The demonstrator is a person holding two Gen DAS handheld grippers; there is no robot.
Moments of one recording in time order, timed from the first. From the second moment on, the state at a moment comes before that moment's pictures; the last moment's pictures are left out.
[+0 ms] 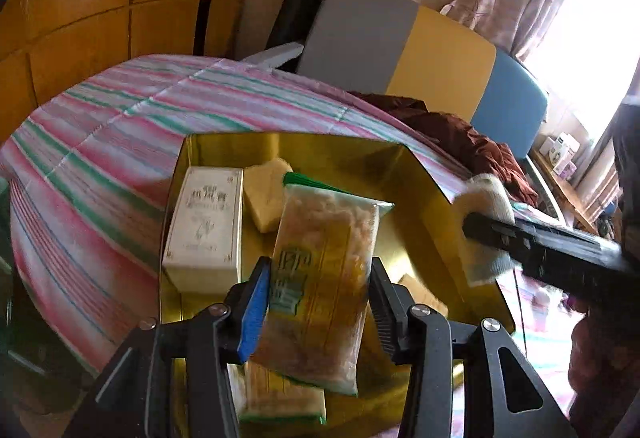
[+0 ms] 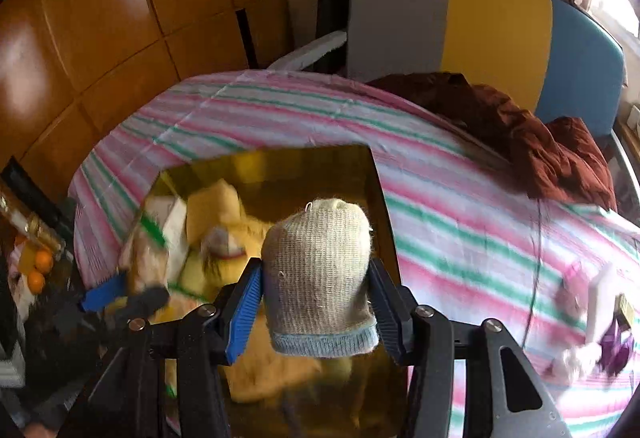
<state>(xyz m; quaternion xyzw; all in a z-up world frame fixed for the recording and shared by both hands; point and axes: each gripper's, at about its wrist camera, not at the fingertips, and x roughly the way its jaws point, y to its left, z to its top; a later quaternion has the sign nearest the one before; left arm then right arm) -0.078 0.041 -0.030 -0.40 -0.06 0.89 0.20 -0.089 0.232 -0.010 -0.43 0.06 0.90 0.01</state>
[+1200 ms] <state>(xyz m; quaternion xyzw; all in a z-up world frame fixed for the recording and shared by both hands) -0.031 0.041 -0.032 -0.35 -0.02 0.92 0.16 -0.015 0.229 -0.025 -0.38 0.07 0.92 0.11</state>
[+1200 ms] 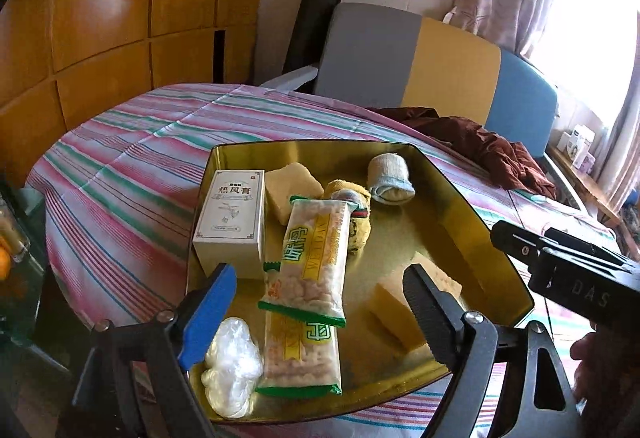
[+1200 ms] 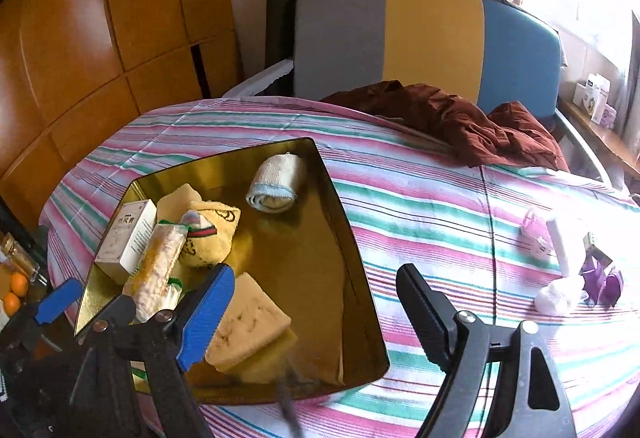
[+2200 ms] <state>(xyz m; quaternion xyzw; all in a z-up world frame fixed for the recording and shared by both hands) 0.001 0.083 -0.025 -0.32 0.06 0.92 0.22 0.015 0.287 -0.041 -0.39 0.12 0.90 0.16</state>
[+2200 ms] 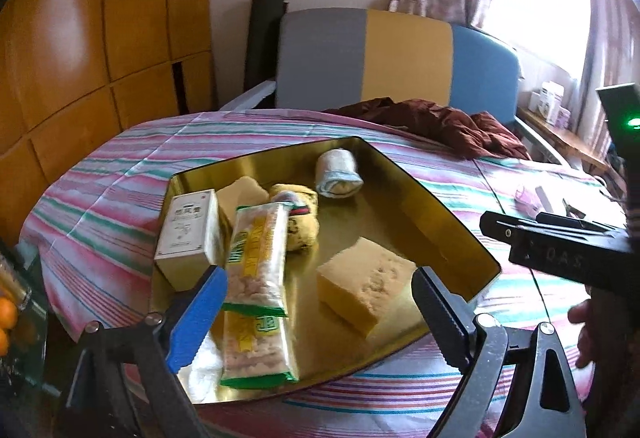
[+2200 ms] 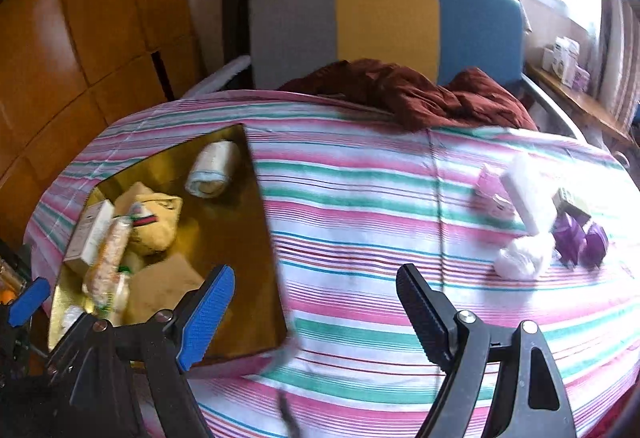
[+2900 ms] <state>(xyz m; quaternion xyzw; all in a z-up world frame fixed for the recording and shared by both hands) 0.011 0.112 -0.025 -0.32 0.08 0.90 0.27 0.035 0.464 -0.038 -0.44 0.10 0.85 0.27</state>
